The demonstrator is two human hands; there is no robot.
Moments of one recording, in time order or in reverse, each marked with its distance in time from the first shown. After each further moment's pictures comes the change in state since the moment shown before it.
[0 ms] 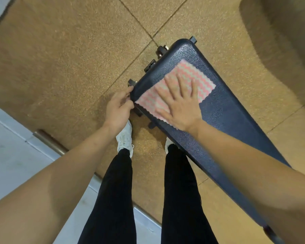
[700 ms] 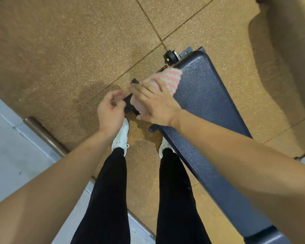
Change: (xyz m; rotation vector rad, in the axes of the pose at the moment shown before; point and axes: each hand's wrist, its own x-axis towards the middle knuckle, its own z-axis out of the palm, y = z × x) left_hand 0.001 -0.017 -0.021 -0.117 0.309 -0.074; right_hand 0.080 -0.057 -0.026 0.083 -0.163 -0.429
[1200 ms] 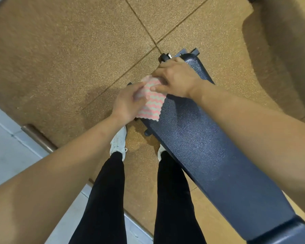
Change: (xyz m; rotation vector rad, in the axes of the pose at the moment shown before) left_hand 0.025 0.033 0.052 0.284 -0.378 0.252; right_hand 0.003 0.104 -0.055 0.045 -0.033 0.067
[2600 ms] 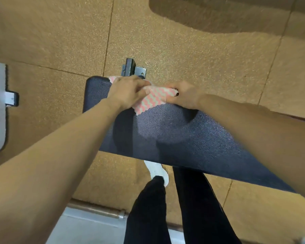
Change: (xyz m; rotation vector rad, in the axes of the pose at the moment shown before) left_hand 0.044 0.169 0.176 1.188 -0.522 0.646; right_hand -0.263 0.067 0.113 0.977 0.275 0.814
